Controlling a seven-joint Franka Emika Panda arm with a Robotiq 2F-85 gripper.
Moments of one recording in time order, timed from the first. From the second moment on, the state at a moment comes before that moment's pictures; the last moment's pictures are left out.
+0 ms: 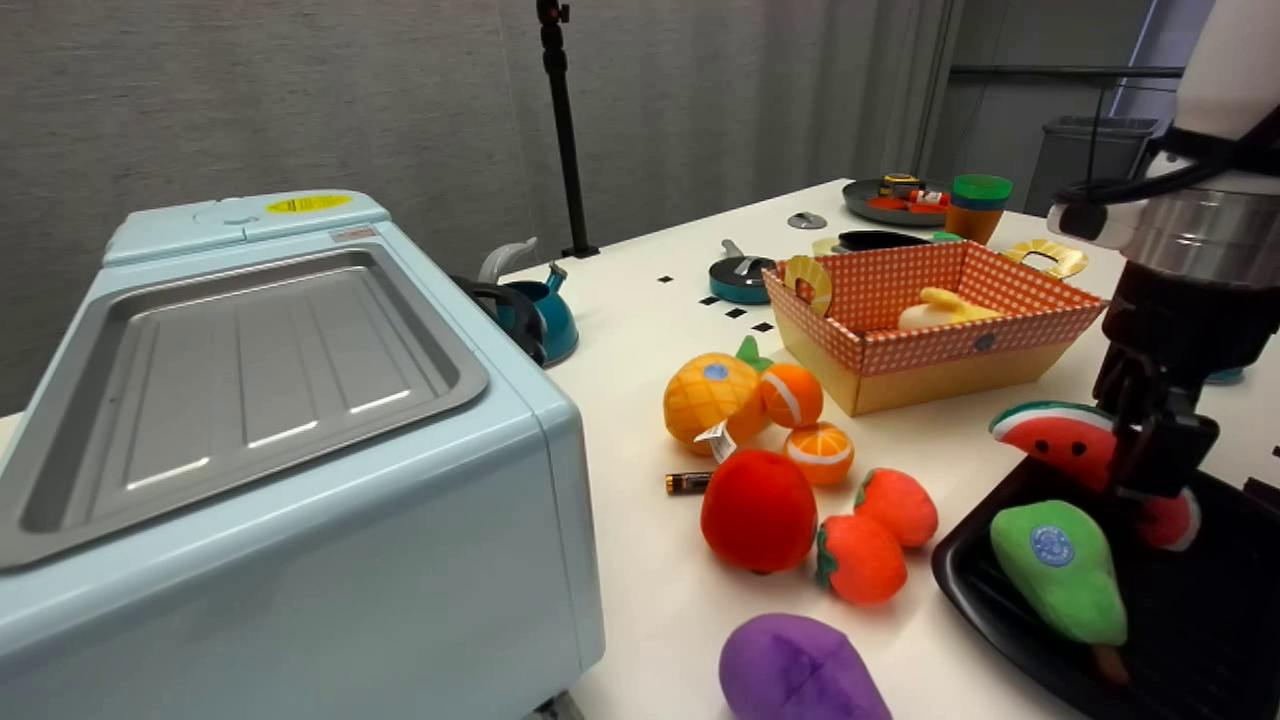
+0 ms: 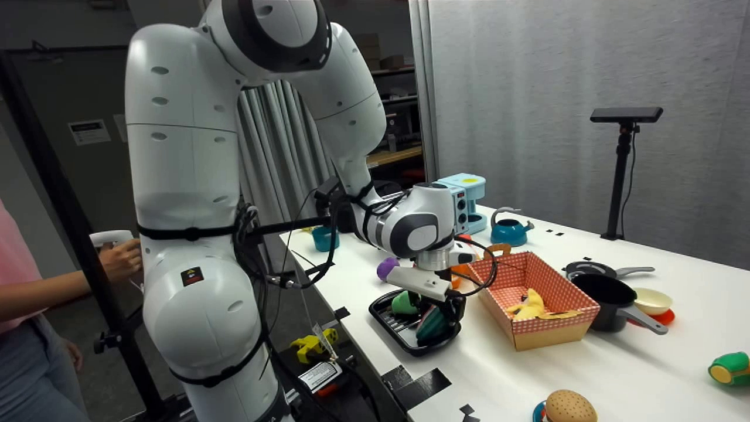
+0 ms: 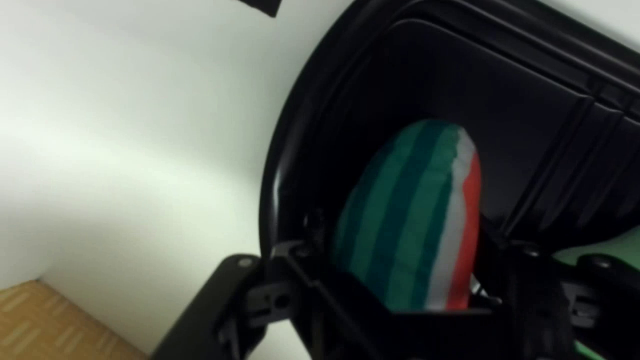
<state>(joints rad) 0.11 0.24 0.05 -2.58 0.07 2.79 -0.28</state>
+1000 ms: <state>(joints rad) 0.12 0.03 0.07 -2.52 -0.15 2.79 -0.18</state>
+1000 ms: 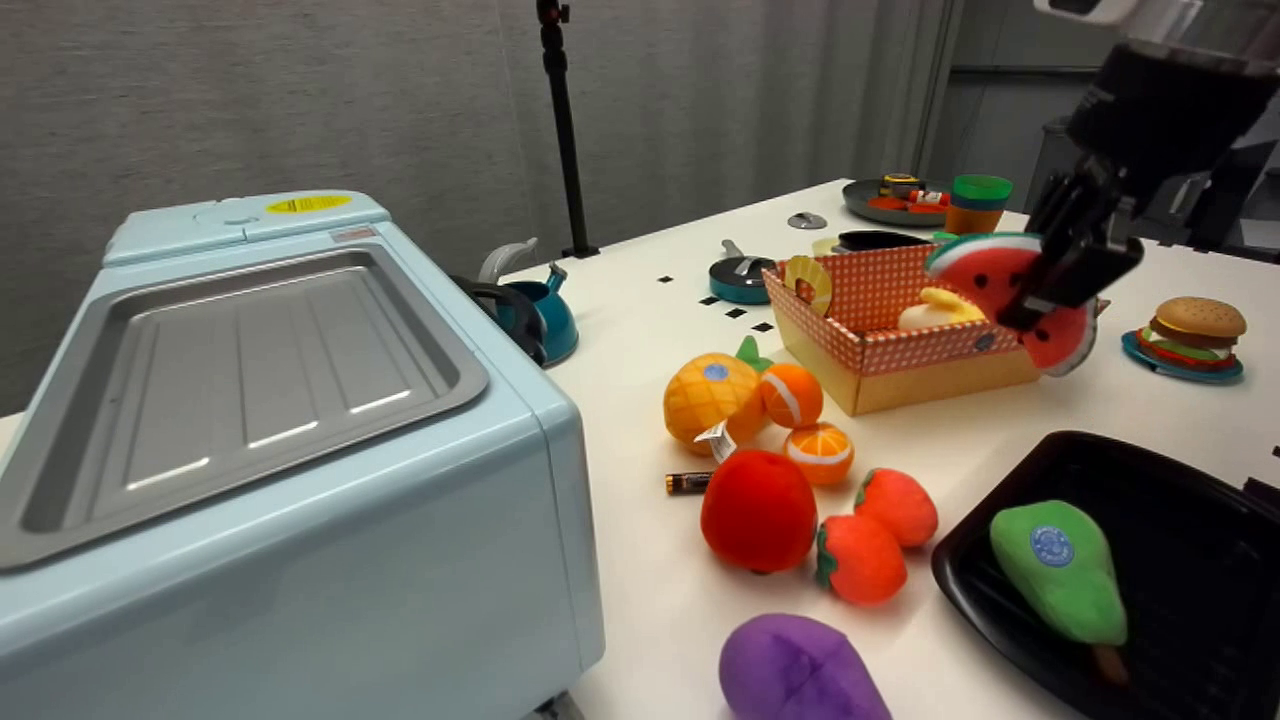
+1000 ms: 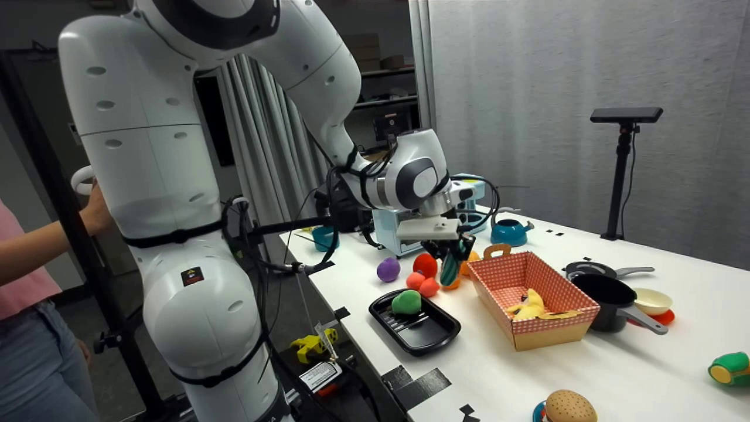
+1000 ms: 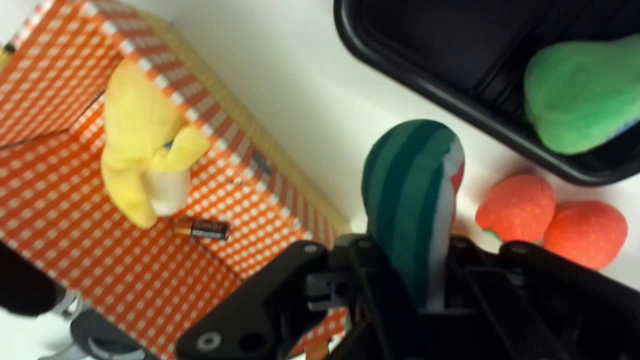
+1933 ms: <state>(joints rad) 0.07 0.15 -0.12 -2.22 -0.78 2.92 0.21</state>
